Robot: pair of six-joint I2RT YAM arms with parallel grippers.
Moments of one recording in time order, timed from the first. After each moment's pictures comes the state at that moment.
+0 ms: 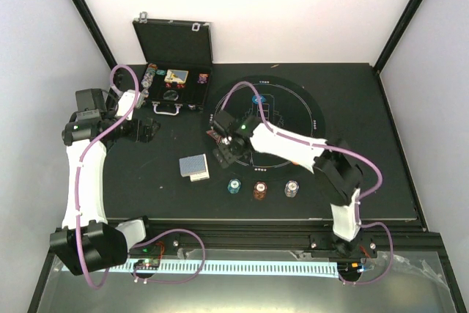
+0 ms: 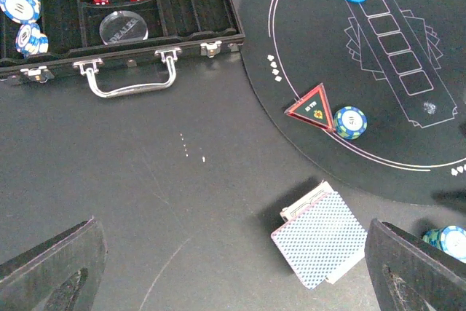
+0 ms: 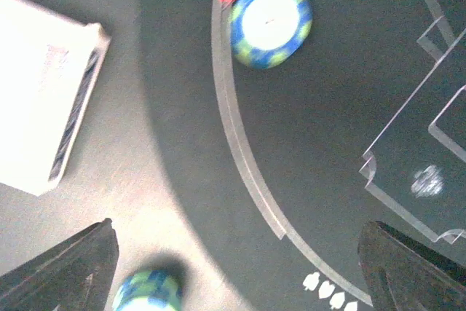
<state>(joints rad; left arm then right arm) 0.26 1.14 1.19 -0.95 0.52 0.37 0.90 2.00 1.62 -0.88 0.14 0.29</state>
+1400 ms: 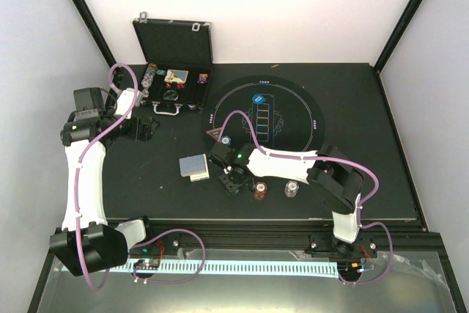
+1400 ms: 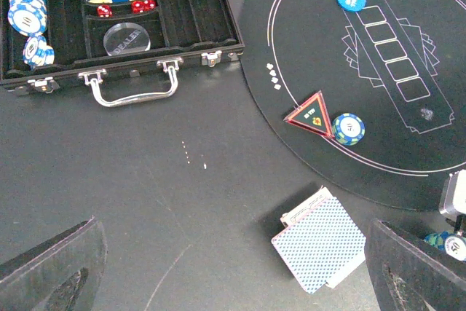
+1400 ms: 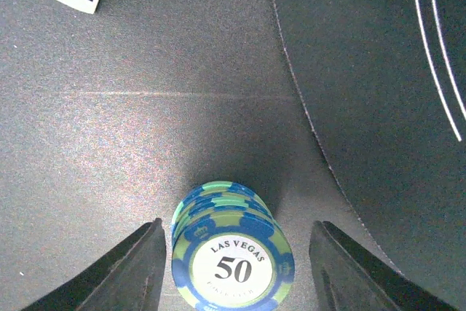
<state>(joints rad) 0.27 1.14 1.21 -0.95 0.53 0.37 1.07 1.90 1.30 -0.73 0.06 0.38</state>
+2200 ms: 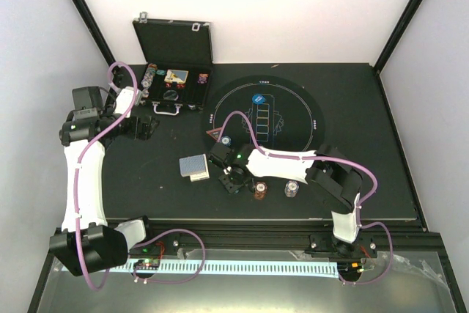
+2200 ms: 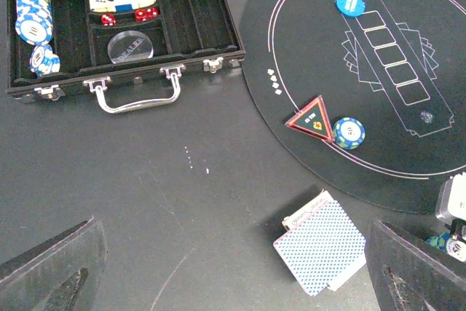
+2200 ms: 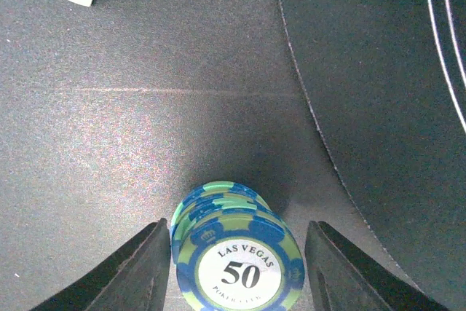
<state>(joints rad) 0.27 1.14 1.23 -0.96 0.53 0.38 1.07 1.91 1.30 -0.73 0.06 0.38</state>
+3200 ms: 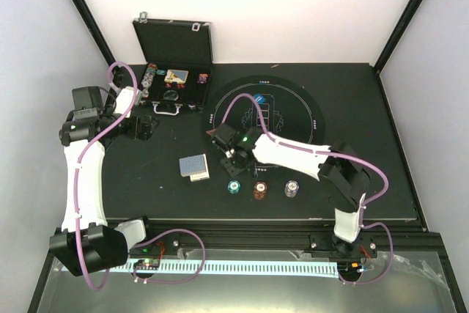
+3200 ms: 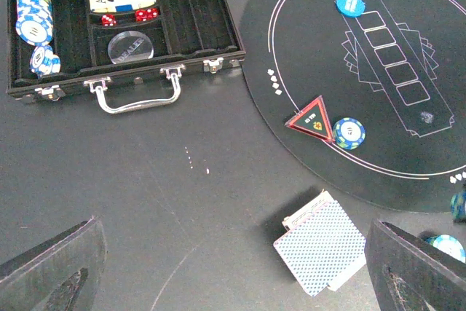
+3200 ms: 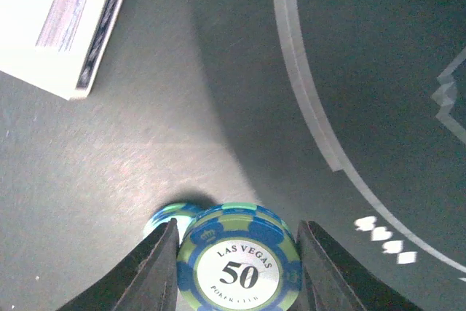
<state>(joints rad) 0.27 1.14 1.23 -0.96 0.53 0.38 1.01 1.88 1.41 -0.83 0.08 0.34</state>
